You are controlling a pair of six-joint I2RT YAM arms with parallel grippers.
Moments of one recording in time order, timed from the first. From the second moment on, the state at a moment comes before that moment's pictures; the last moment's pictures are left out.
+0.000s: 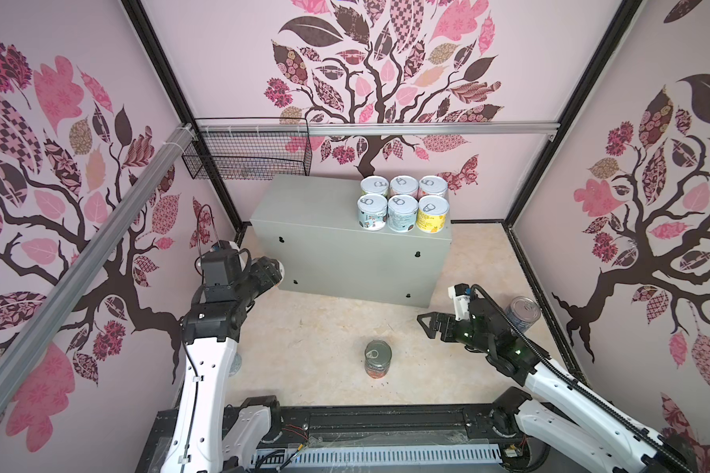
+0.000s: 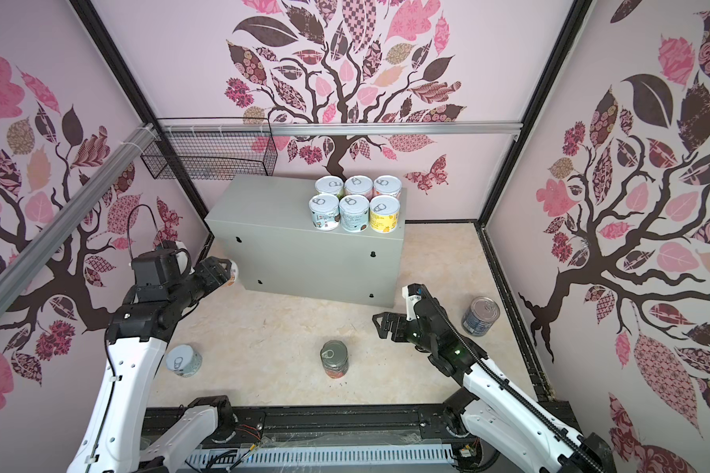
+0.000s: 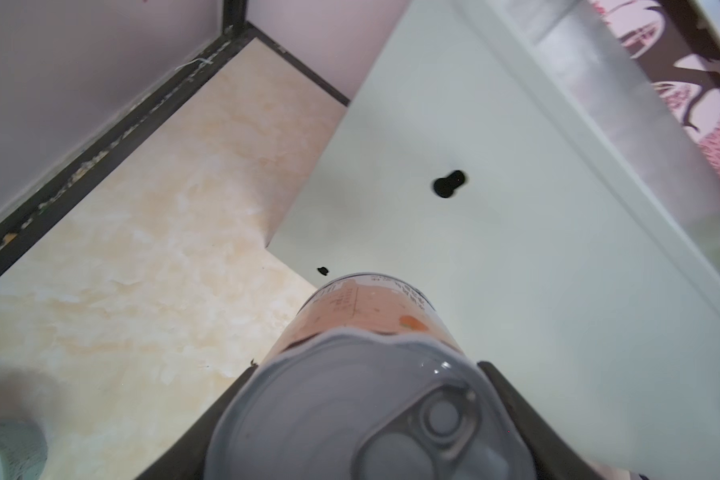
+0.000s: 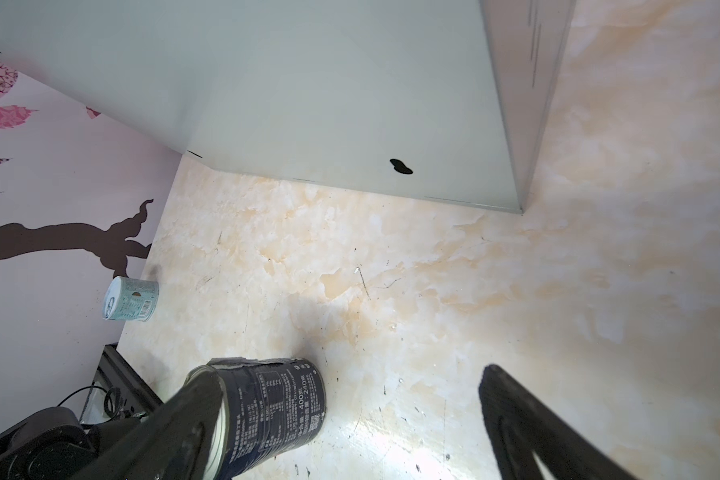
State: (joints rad) left arm 0.04 0.95 1.18 -0.80 0.09 -0.52; right arm 0.56 0.77 0.51 -0.31 -0.15 0.64
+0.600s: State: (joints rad) left arm -0.21 1.10 1.54 -0.96 0.06 -0.37; right arm 0.56 0.75 0.59 -0.44 -0.08 0.60
